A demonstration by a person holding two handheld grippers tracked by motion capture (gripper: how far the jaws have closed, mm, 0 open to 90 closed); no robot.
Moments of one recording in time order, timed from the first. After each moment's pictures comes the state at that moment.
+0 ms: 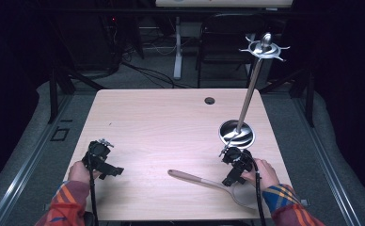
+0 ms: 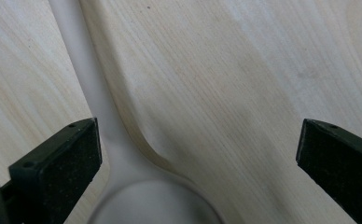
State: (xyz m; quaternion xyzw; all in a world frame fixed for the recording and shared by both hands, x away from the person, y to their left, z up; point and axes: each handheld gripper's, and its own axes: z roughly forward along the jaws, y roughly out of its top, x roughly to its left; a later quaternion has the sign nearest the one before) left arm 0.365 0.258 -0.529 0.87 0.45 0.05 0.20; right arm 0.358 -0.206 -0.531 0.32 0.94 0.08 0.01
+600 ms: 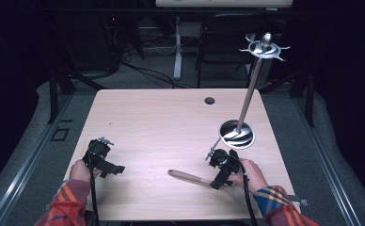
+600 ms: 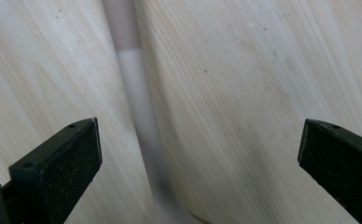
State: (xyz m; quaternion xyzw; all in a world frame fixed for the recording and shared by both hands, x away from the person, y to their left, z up) left arm 0.369 0.259 -0.530 0.86 0.45 0.05 0.21; right arm 0.350 -0.164 -0.529 0.28 0.95 0.10 0.03
